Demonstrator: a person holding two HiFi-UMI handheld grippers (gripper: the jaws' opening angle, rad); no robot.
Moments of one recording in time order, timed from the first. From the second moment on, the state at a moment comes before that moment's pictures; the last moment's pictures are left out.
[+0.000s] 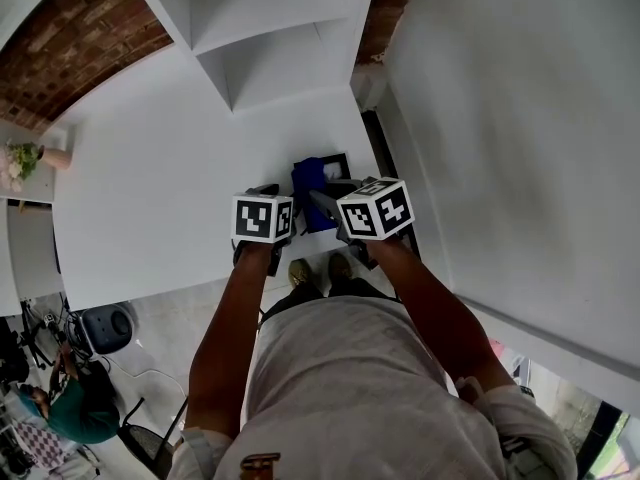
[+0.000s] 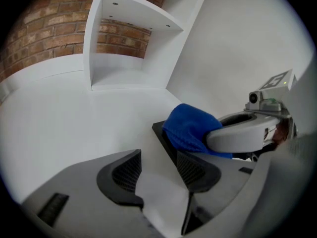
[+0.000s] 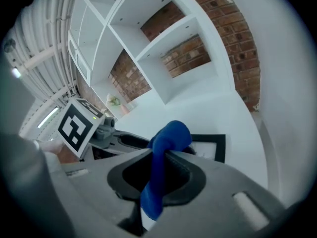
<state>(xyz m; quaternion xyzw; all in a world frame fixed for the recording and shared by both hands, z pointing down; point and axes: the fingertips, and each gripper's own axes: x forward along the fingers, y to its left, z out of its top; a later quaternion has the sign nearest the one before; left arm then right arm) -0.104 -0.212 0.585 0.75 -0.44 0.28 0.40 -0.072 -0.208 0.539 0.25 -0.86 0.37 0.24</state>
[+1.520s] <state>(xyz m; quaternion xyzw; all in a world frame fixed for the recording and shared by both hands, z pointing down) -0.106 -0.210 0.582 0.75 -0.45 0.28 0.39 -0.051 -0.171 0.510 0.27 -0.86 0.37 0.21</state>
